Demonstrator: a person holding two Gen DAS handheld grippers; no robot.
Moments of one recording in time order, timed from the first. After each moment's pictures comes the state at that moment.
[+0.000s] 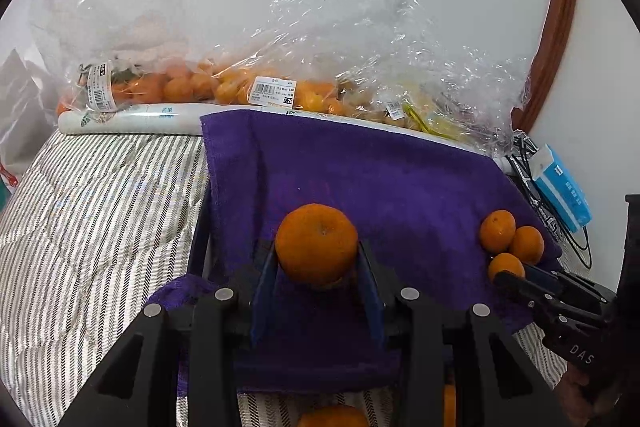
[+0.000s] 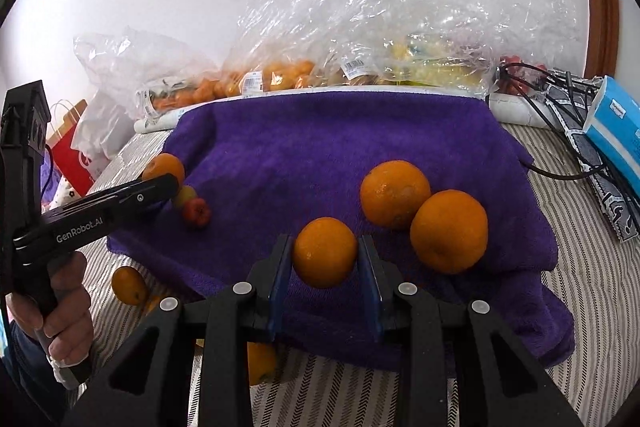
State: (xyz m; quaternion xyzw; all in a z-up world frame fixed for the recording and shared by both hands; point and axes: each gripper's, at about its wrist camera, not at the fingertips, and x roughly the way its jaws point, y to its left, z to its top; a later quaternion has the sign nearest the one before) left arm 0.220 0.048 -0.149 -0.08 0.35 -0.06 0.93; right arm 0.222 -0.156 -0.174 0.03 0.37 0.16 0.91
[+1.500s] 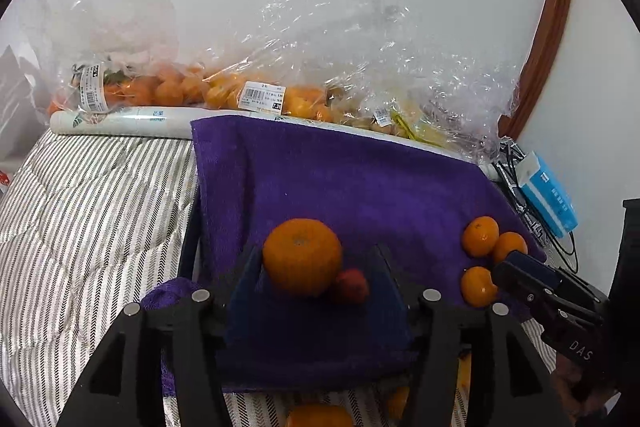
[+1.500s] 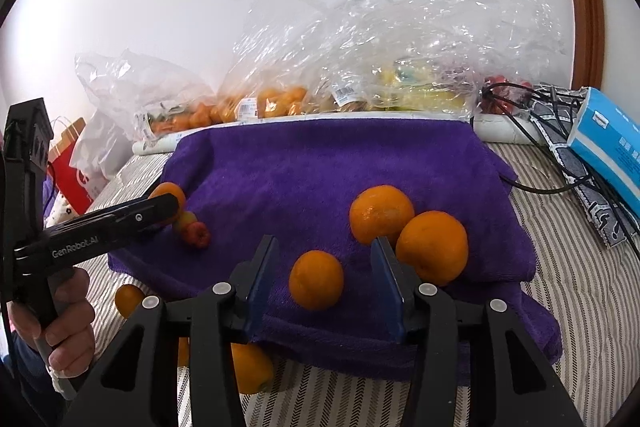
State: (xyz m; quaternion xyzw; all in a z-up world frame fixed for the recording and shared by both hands) left arm 0.219 0.049 -0.146 -0.10 0.34 -0.08 0.93; right arm 0.217 -0.166 -0.164 0.04 0.33 0.15 0.93
